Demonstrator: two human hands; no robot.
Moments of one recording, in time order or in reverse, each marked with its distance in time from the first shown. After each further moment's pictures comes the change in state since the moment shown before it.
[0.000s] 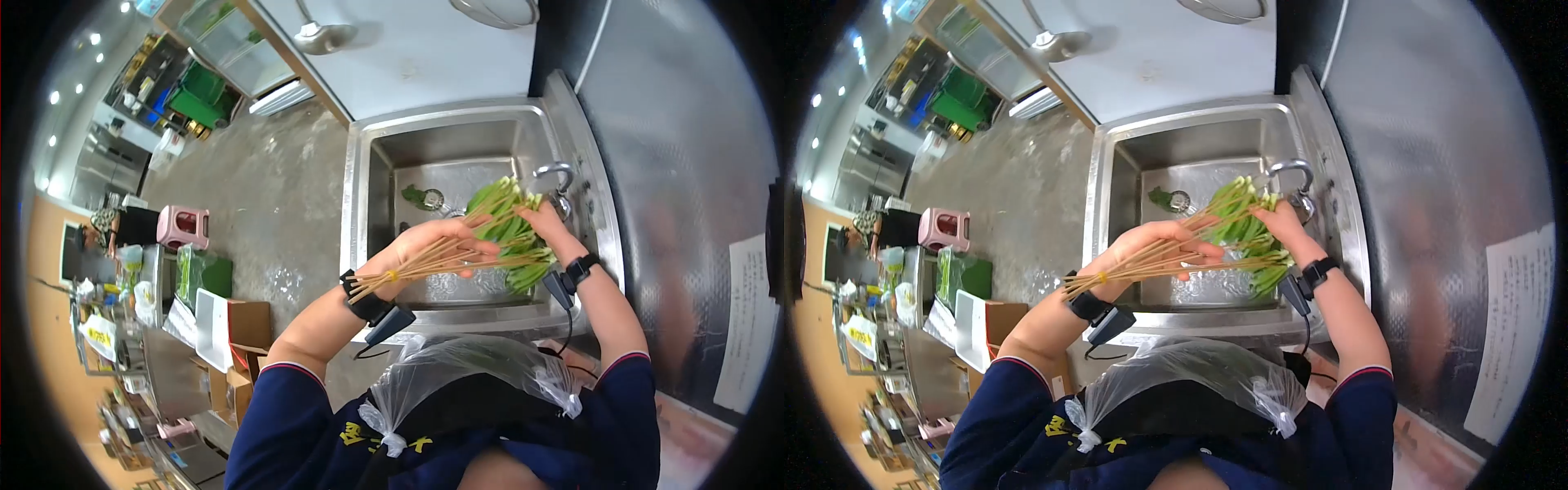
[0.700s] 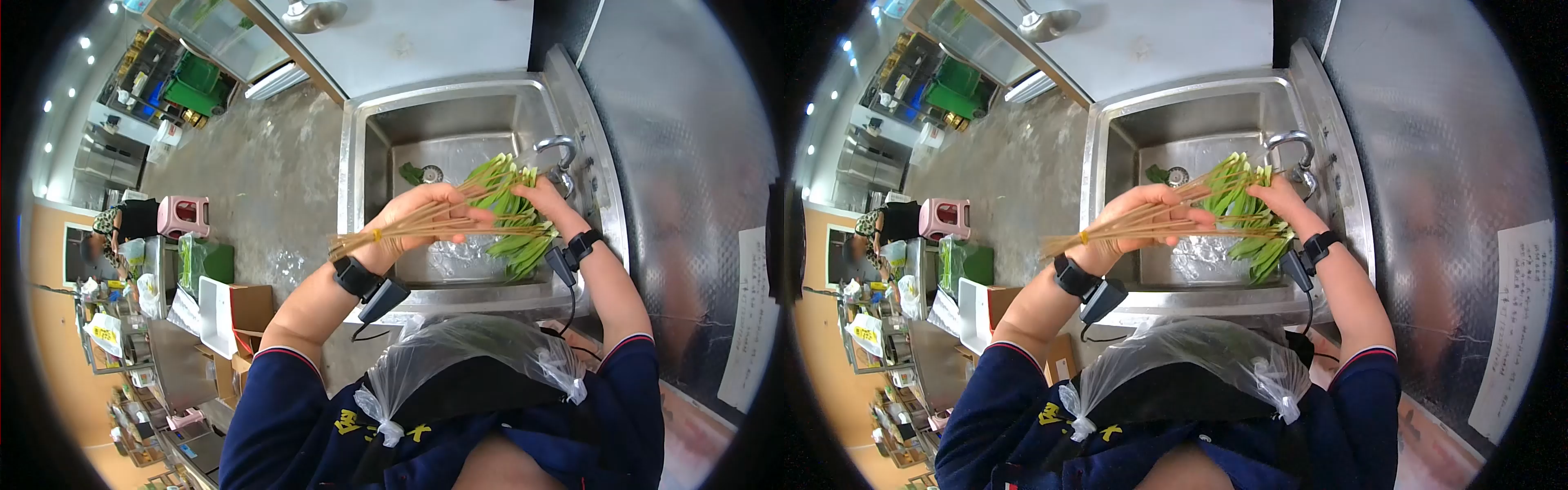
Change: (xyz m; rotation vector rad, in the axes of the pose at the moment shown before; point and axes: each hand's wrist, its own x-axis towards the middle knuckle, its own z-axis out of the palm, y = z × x) left_hand 0.004 0.007 -0.003 -0.167 0.070 0.021; right_hand 0.004 0.004 0.001 0.047 -0.150 0.010
